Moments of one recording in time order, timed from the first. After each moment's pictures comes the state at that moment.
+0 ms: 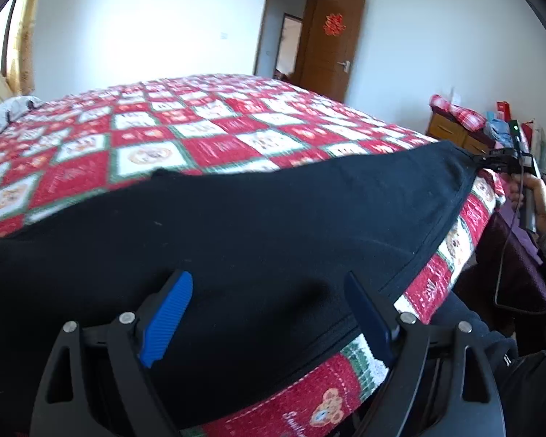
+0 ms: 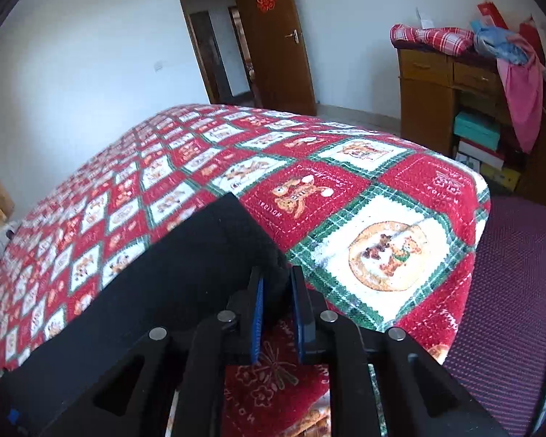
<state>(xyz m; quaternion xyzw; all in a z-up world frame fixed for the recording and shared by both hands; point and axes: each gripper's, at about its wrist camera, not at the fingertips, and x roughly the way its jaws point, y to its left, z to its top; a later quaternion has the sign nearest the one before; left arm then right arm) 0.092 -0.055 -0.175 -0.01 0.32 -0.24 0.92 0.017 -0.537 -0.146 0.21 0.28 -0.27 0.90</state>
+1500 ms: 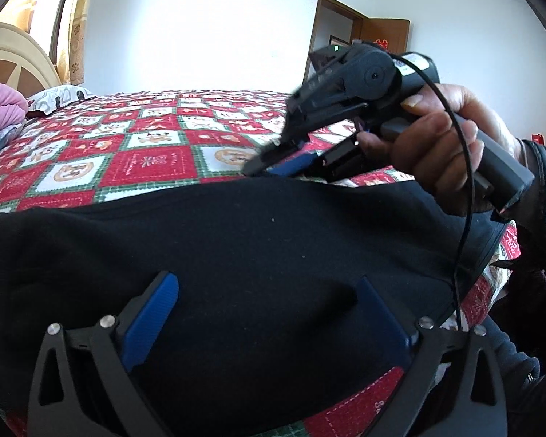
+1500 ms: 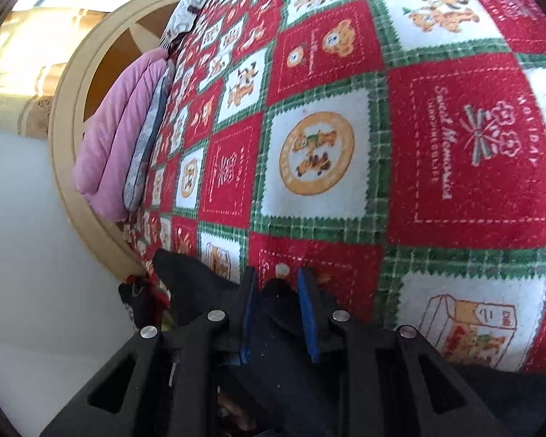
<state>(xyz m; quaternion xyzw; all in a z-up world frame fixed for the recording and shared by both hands) 0.098 -0.005 -0.190 -0.04 0.29 -0.16 0.94 0.298 -0.063 -0.213 0.25 0.59 0.32 0.69</state>
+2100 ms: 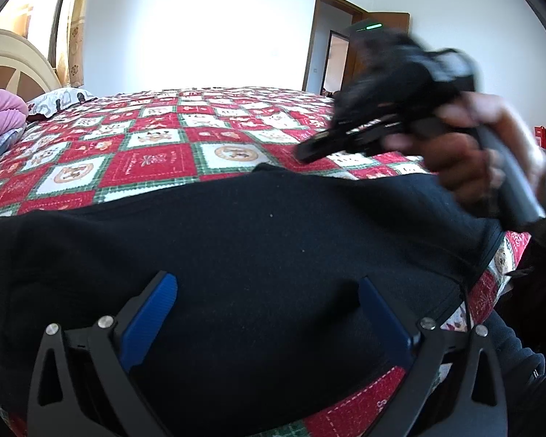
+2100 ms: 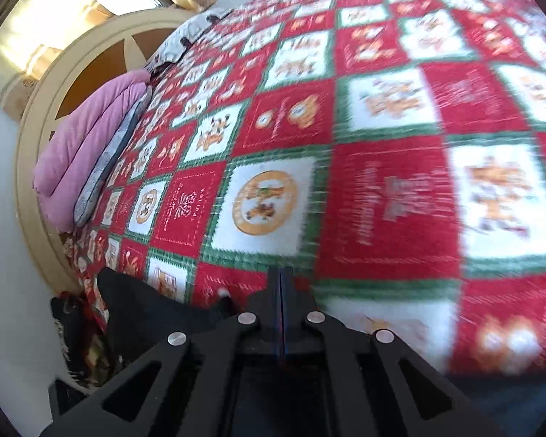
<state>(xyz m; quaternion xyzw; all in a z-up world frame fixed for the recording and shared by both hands) 0.099 -0.009 -0.191 -0.03 0.29 -0.15 0.94 0.277 -0.089 -0.184 0.15 0.51 0.24 0.82</state>
